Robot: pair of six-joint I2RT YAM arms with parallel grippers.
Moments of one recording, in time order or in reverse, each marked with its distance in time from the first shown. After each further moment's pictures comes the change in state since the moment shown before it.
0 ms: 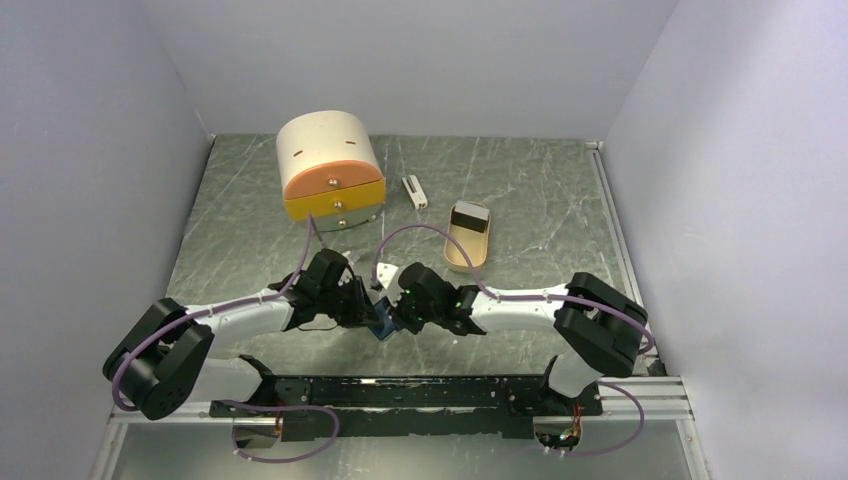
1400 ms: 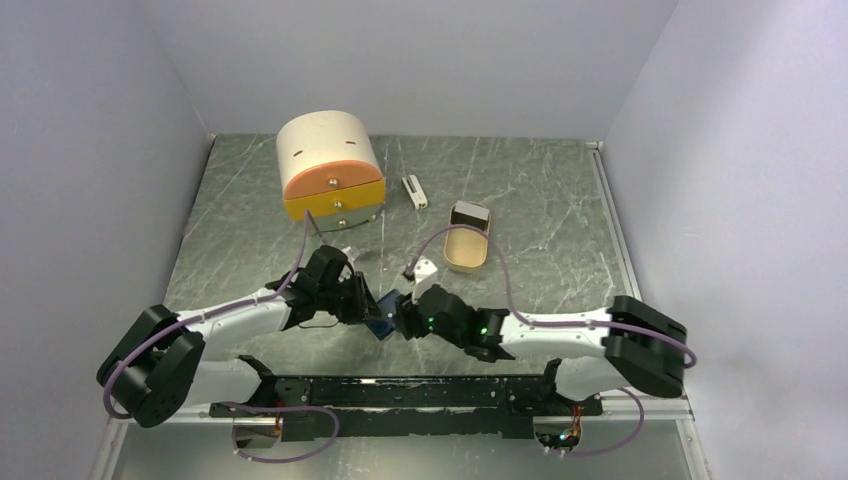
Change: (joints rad) left arm -0.013 -0.034 0.026 -0.018 0.003 -0.014; right arm 0.155 -0.187 -0.163 0.161 0.441 0.434
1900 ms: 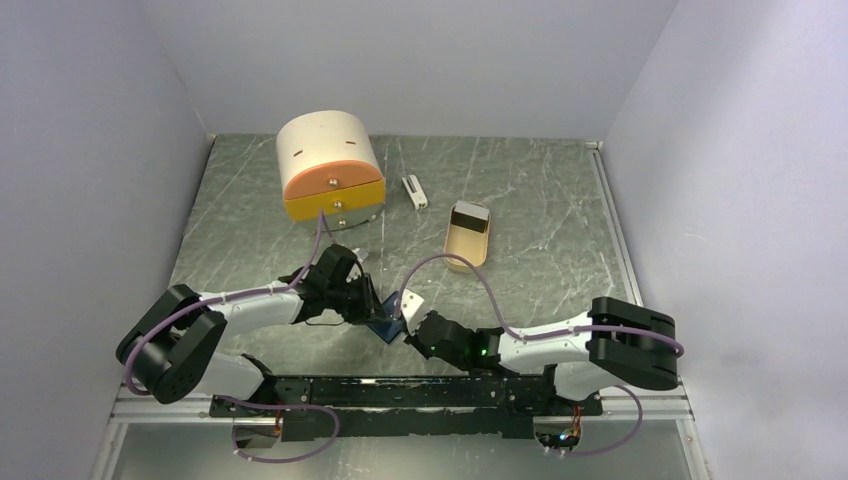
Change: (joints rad) left arm -0.013 0.120 0.035 0.030 0.002 0.018; right arm 0.100 0.005 -0.145 0.127 0.037 -0.334
